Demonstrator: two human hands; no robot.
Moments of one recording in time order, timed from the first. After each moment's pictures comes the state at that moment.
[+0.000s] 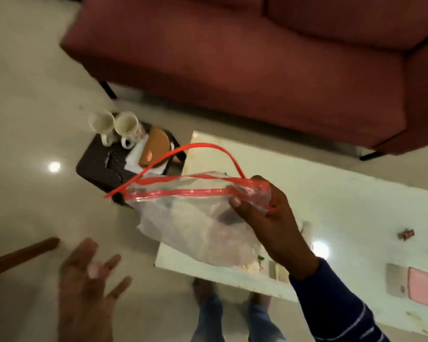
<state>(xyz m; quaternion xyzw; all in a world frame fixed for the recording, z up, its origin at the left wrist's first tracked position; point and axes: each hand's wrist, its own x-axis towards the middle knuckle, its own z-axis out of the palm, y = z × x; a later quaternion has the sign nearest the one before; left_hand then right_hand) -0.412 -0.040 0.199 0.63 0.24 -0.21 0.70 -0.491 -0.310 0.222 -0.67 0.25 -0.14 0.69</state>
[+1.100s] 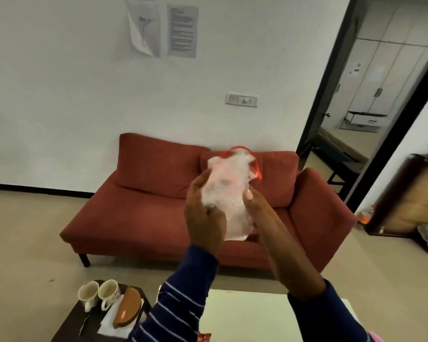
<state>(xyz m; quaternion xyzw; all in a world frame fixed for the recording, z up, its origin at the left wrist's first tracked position) -0.443 -0.290 0.614 0.54 -0.30 -0.02 0.79 -0.556 -0.333 0.637 -0.68 0.18 -0.30 0.64</state>
